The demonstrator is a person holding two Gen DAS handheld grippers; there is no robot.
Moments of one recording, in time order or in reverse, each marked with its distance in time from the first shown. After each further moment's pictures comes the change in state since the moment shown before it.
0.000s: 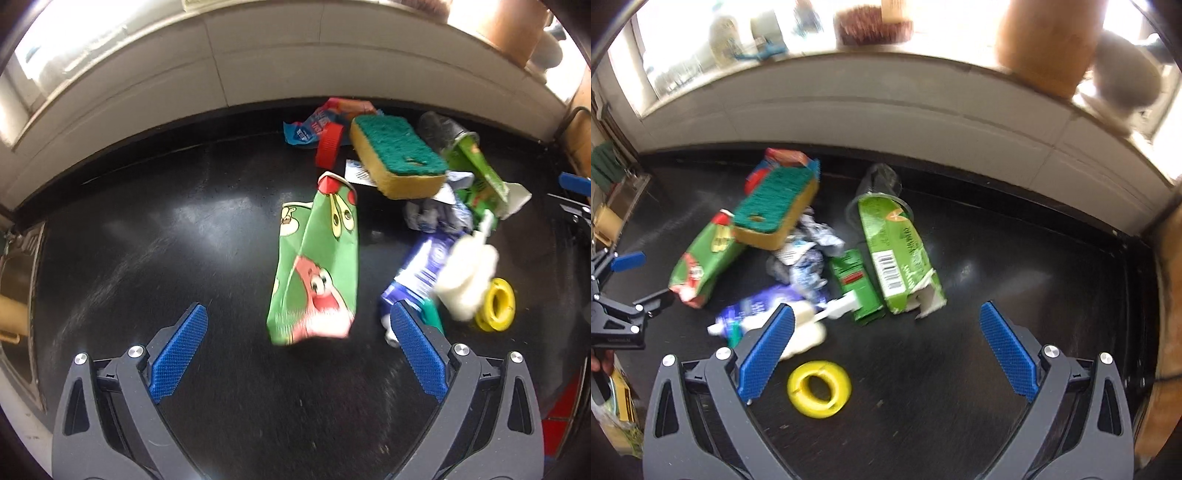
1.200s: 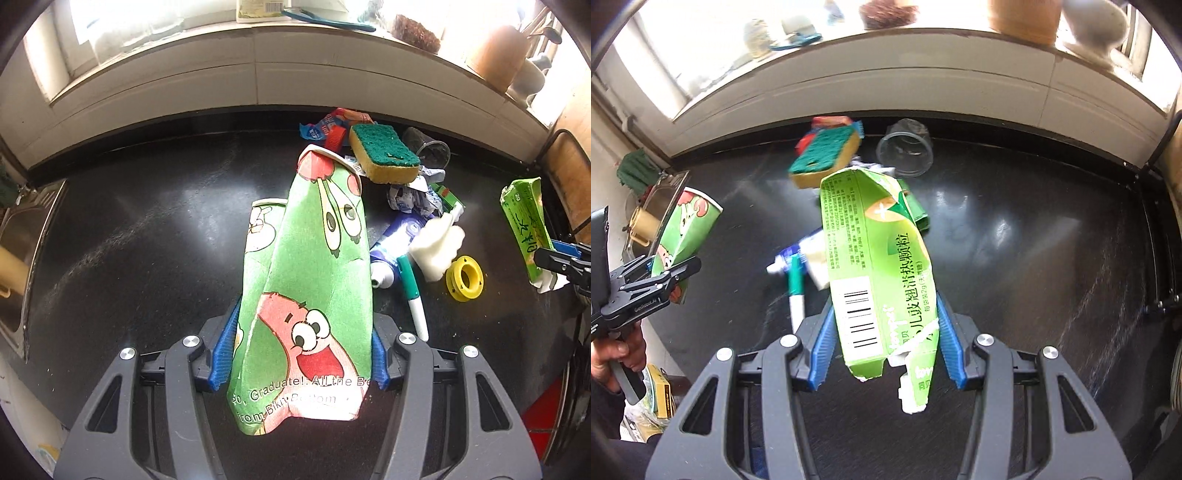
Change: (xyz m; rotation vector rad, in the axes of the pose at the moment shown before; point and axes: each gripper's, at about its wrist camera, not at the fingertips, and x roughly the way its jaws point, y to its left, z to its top) left arm -0.069 0.019 -0.073 -0.119 -0.076 -0.018; right arm -0.065 0.028 -0.078 0.099 0.015 0.143
